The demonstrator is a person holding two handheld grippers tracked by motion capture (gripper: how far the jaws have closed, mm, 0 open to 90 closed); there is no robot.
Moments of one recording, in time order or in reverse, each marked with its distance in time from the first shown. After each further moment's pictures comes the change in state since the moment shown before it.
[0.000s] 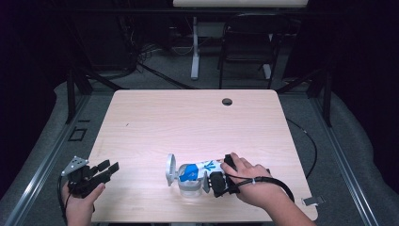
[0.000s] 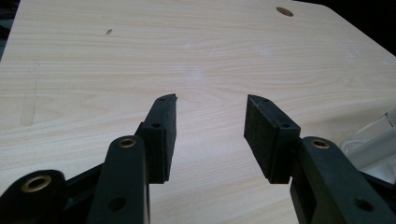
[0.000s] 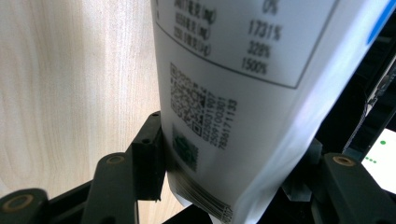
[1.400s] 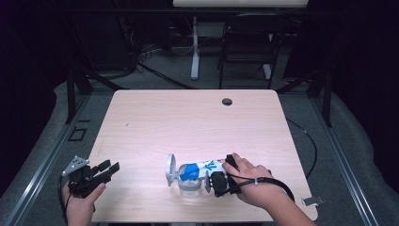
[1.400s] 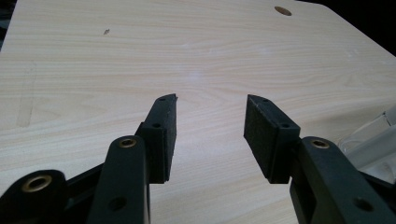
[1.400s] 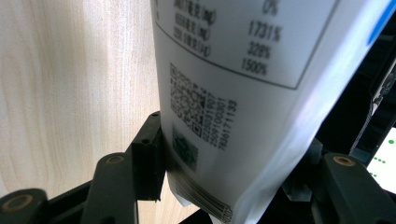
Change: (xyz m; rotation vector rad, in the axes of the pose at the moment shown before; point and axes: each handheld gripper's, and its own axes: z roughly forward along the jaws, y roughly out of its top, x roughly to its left) left arm -0.001 0.000 0.000 0.003 -0.004 0.003; right arm 0.002 -0.004 0.003 -0.034 0.010 0.042
